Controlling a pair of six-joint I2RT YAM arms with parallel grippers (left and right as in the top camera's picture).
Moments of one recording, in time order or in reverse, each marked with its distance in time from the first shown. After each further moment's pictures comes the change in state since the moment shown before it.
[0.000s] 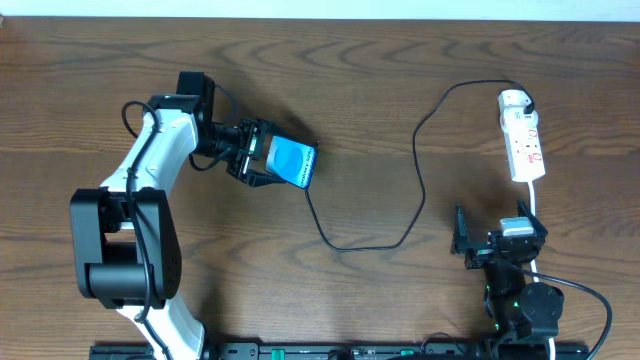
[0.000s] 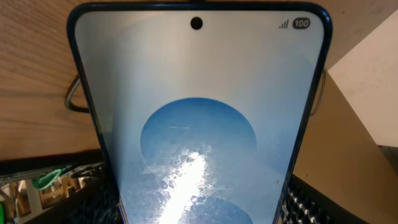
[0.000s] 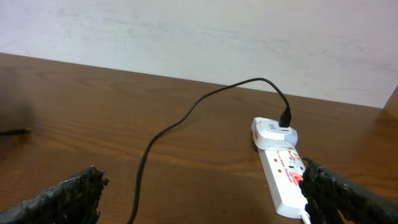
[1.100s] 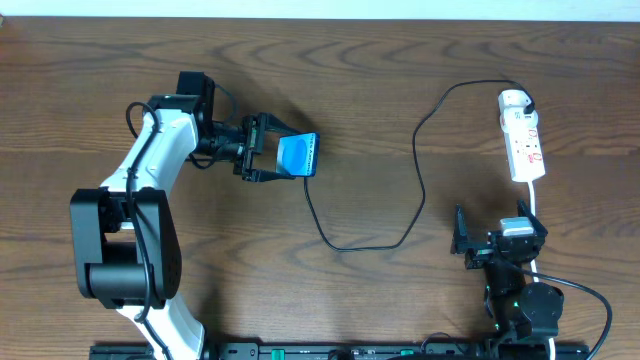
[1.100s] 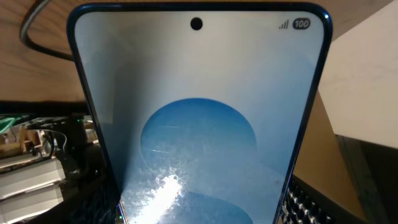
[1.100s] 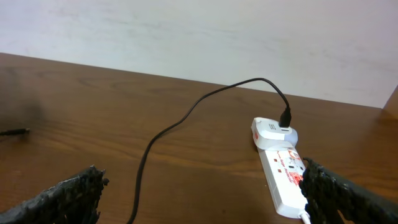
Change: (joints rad) left arm 0.000 0.000 0.000 0.000 0.148 -0.181; right arm 0.000 0.000 0.000 0.000 0.000 0.000
